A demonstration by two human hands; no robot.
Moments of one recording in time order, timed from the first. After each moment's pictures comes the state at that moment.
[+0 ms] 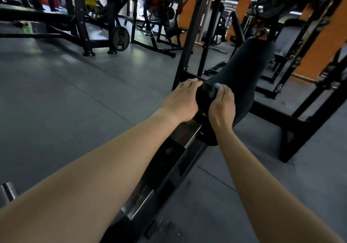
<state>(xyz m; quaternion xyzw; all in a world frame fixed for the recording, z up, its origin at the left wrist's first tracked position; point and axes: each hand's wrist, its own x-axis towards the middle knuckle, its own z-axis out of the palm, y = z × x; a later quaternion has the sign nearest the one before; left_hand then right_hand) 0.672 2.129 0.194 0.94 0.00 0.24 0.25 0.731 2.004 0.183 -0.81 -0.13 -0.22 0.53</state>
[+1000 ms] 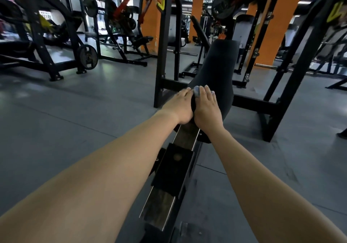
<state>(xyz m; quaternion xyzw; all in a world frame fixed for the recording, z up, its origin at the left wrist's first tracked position) 0.667 2.159 0.220 0.97 -0.07 0.11 0.21 0.711 2.031 0.180 -0.93 -0.22 -0.26 0.15</state>
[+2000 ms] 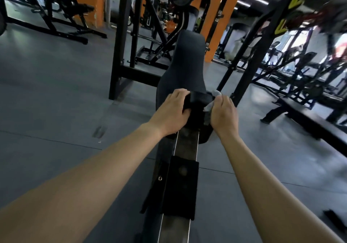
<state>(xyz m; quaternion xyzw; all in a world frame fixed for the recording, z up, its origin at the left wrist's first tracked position) 0.730 2.237 0.169 0.85 -0.27 0.19 0.42 0.725 2.051 0.192 -0.89 0.06 -0.32 0.32</state>
